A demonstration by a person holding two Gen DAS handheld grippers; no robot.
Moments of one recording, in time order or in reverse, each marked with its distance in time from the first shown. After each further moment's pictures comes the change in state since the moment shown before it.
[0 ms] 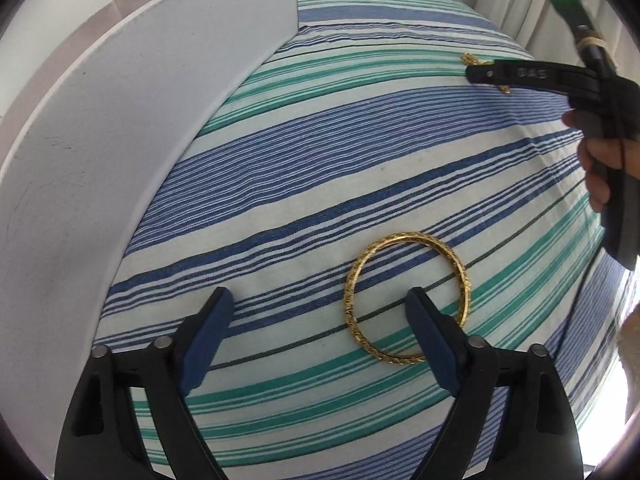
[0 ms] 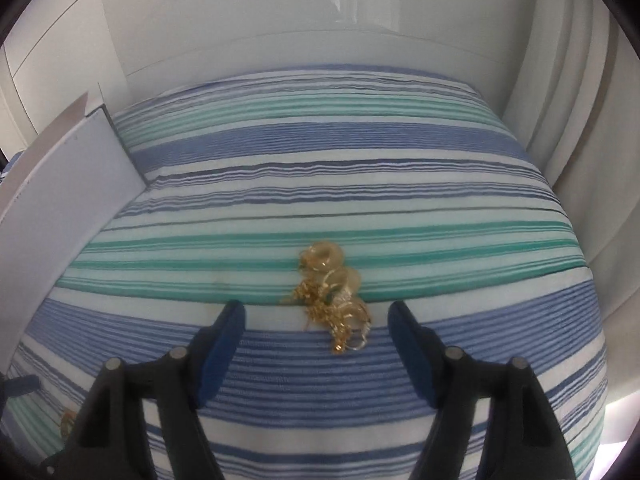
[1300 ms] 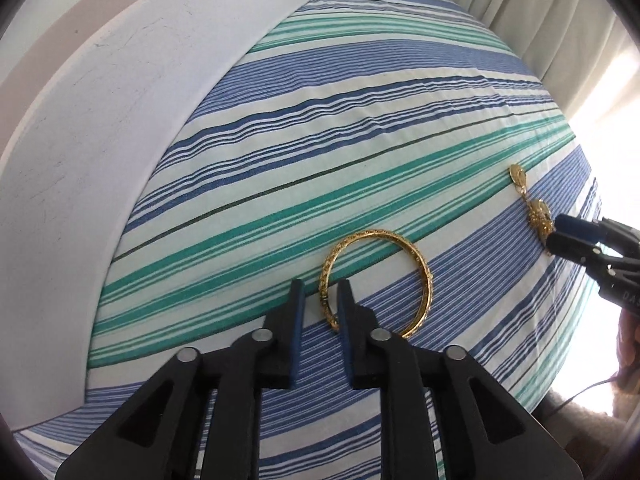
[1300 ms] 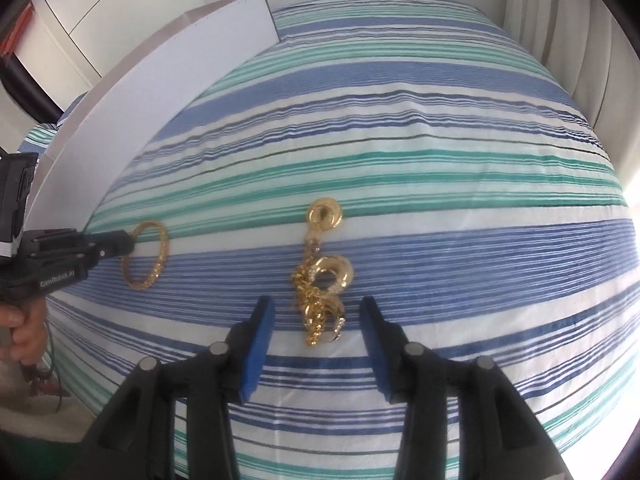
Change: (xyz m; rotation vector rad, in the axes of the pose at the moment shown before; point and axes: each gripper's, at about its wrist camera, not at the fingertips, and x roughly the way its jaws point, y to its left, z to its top) left arm -0.052 0.052 -0.092 0.033 0.063 -0.124; right arm -0.154 0.076 -0.201 0.046 0.176 0.161
